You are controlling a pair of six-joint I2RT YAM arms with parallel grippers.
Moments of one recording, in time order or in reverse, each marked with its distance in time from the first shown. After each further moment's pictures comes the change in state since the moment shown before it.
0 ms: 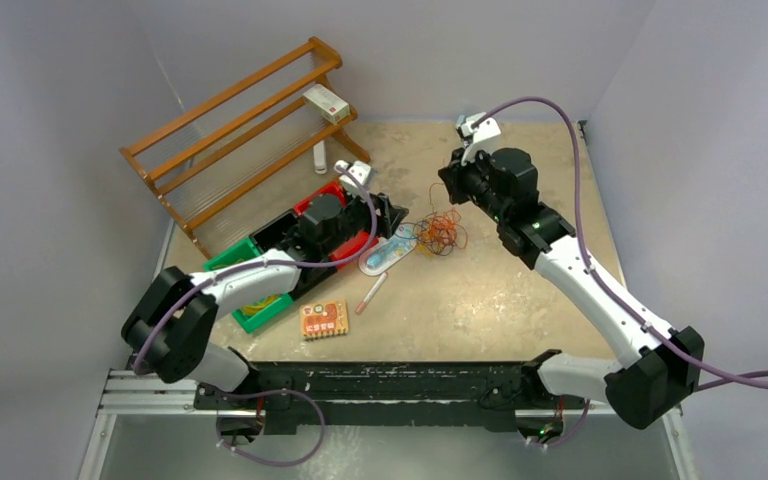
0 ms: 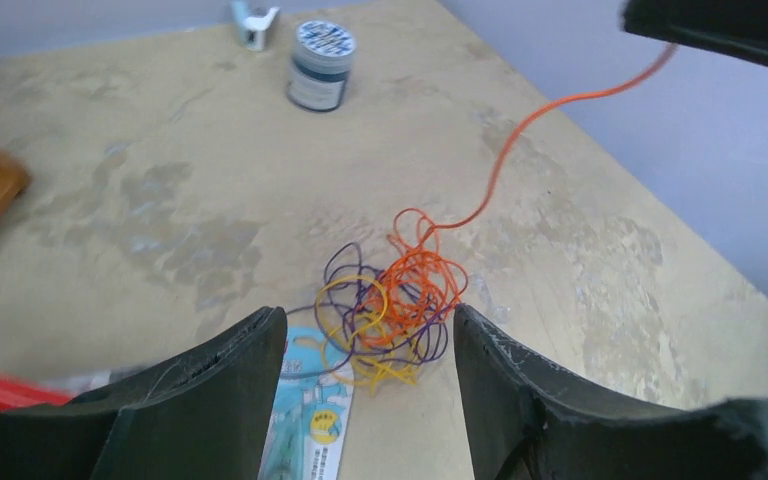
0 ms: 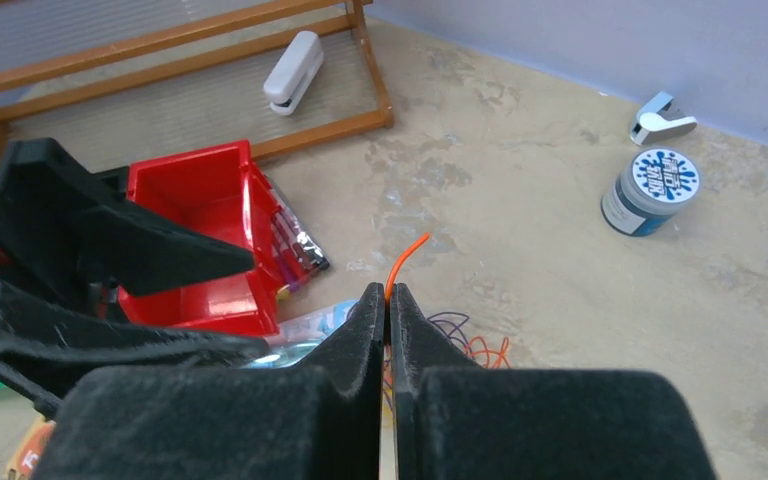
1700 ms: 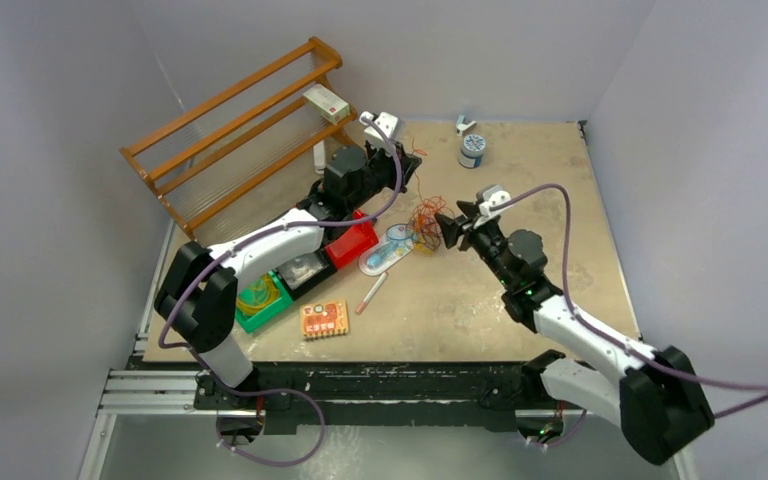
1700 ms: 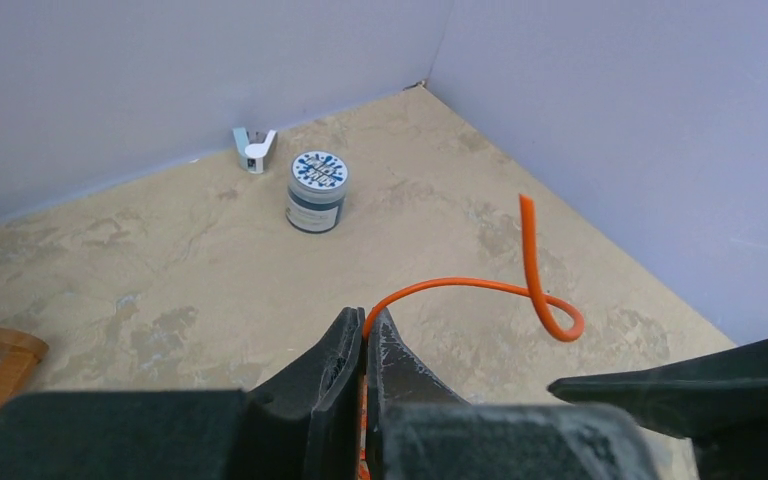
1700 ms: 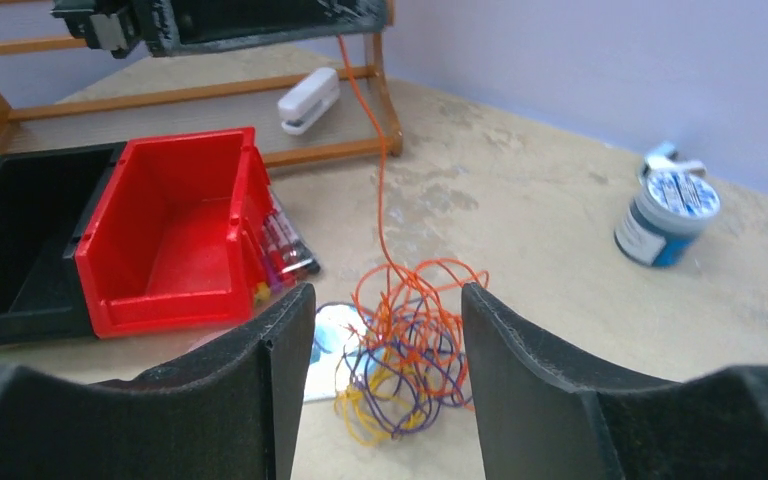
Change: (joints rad) left arm 0.000 0.230 0.443 -0.131 0.033 0.105; right arm -0.011 -0.229 -0.692 0.745 -0.055 -0.022
